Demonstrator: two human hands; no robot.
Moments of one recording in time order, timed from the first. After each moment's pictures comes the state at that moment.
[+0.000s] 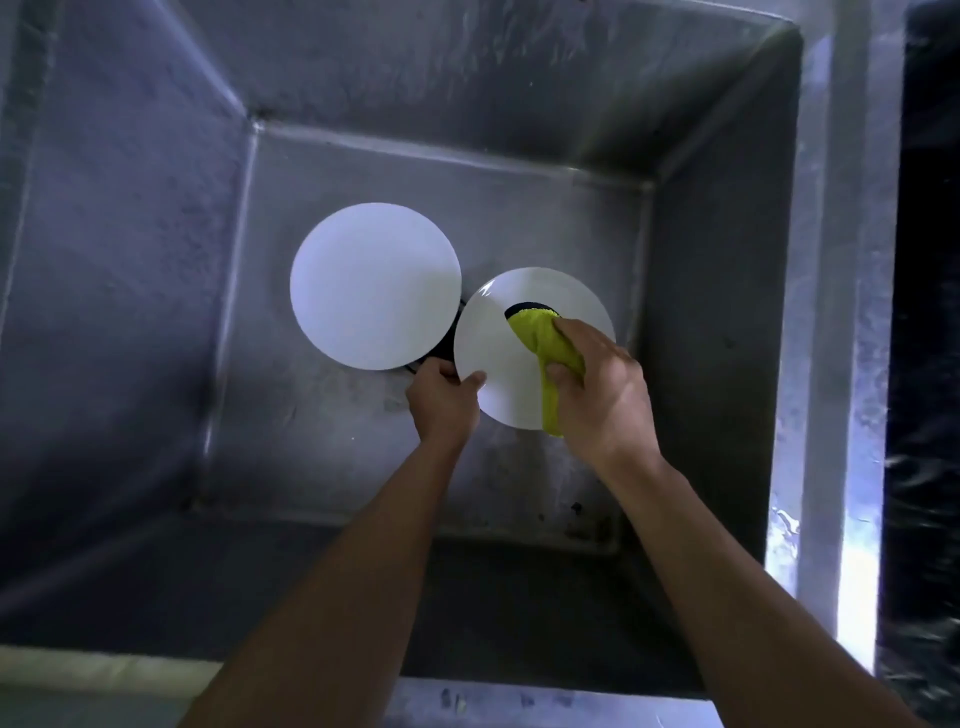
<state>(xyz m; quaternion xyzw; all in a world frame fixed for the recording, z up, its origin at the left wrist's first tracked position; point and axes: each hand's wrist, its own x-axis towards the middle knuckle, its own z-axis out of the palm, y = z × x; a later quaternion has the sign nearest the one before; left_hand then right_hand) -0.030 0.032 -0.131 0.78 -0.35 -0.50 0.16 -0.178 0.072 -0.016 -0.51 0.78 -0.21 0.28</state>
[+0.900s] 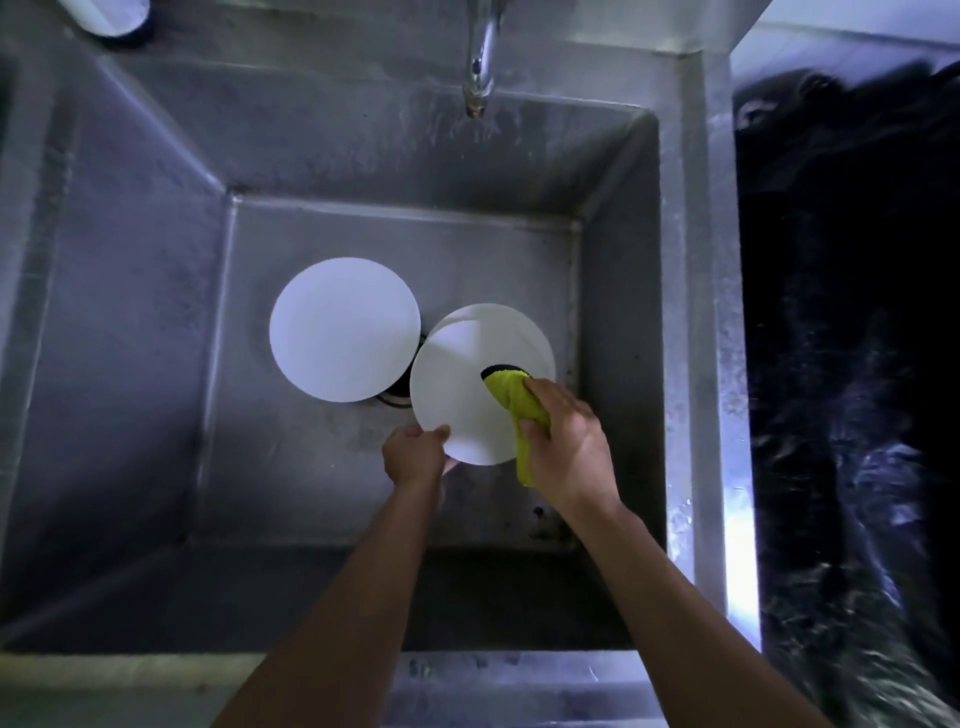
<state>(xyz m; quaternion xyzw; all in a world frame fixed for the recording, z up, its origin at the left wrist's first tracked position) -0.037 0.066 -0.086 0.77 -0.09 -0.59 0.22 -0.187 0.117 0.016 -0.49 0.79 -0.21 0.30</state>
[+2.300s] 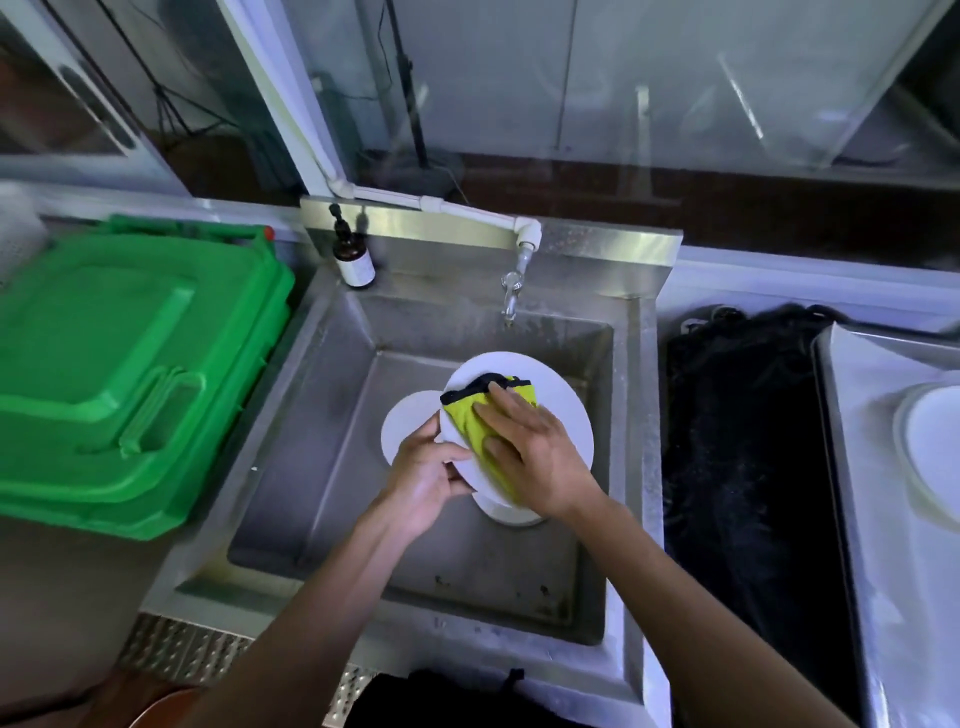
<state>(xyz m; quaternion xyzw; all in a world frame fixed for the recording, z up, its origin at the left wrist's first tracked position) -0.009 0.079 0.227 0.49 -0.31 -0.74 0.33 -0.184 0.104 0.225 -0.75 0.58 -0.23 0.23</state>
